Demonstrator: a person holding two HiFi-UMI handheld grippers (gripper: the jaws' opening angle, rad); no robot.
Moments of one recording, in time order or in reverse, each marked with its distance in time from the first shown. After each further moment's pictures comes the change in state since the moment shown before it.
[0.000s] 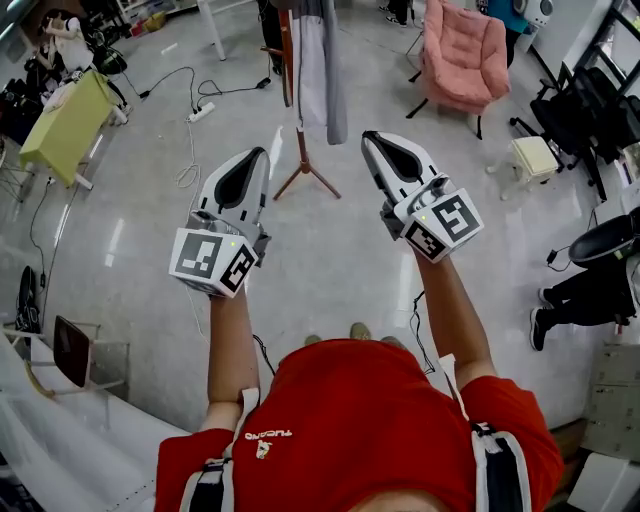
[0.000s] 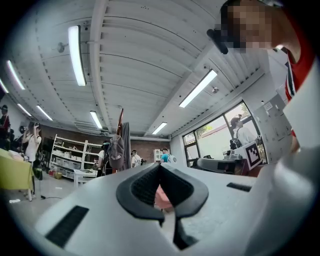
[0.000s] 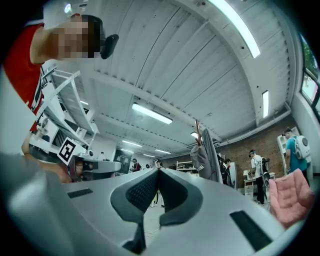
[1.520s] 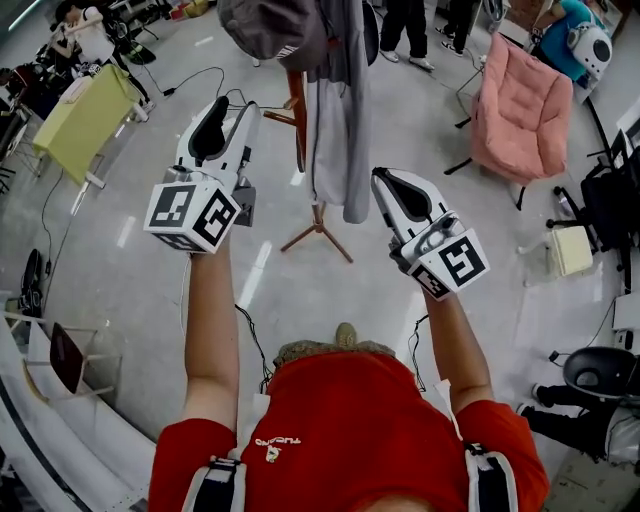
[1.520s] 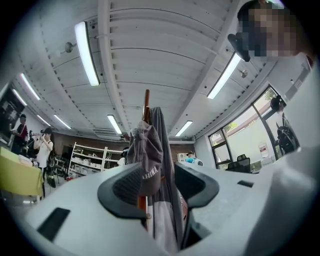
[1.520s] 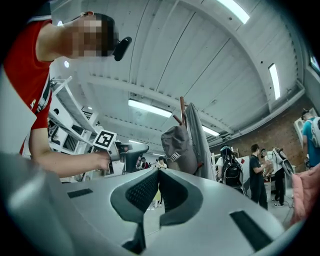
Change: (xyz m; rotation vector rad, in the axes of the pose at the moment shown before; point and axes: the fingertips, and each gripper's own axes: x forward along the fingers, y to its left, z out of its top) left arm 0.328 0.246 -0.008 0.024 -0.057 0.246; right arm 0.193 -0.271 -0.098 0.041 -0.002 0.165
